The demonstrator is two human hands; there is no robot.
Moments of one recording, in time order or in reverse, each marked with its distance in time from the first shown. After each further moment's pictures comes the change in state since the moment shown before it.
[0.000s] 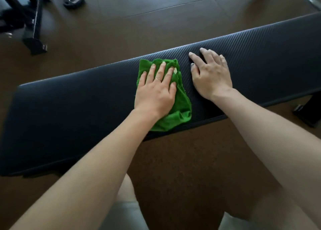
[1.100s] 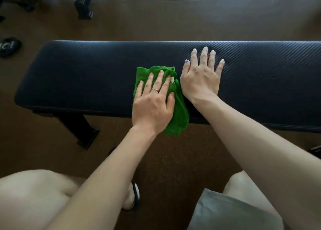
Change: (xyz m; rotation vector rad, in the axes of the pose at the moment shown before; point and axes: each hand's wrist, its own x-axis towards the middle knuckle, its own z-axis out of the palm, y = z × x) left_hand -0.060 0.088 0.028 -0.023 0.241 -0.353; right_hand 0.001 0.008 0.005 -0.021 -0.085 -0.157
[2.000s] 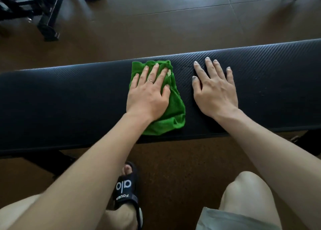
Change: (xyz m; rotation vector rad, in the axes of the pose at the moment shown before) left_hand 0.098 0.047 0.006 0.023 -0.189 0.105; right_hand 0.002 0.114 -0.023 0.046 0.028 -0.017
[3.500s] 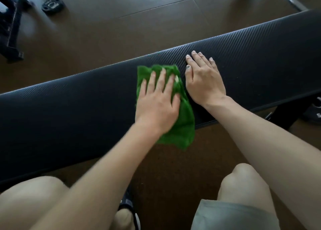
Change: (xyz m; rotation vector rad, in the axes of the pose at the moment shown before) left_hand -0.017 0.101 0.009 0.000 -0.049 0.215; right_hand 0.000 0.061 -0.013 0.127 0.076 0.089
